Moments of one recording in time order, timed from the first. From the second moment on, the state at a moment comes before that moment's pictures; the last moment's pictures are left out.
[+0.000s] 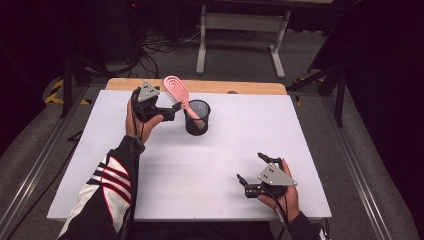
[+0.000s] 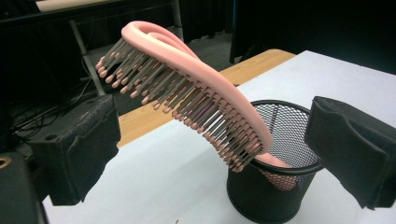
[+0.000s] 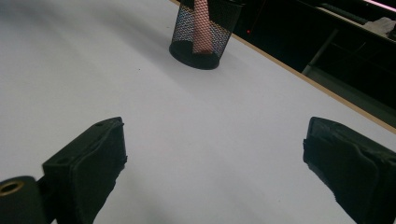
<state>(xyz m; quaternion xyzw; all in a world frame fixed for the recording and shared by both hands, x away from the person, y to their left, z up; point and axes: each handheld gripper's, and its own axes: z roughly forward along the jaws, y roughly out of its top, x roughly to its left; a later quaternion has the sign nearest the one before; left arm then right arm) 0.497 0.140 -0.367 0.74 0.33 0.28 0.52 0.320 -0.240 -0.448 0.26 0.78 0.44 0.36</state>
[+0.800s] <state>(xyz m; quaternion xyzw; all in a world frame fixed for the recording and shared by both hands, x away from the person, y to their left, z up) 0.475 0.140 -0.371 0.75 0.30 0.29 0.51 0.320 -0.239 -0.448 0.26 0.78 0.44 0.36</state>
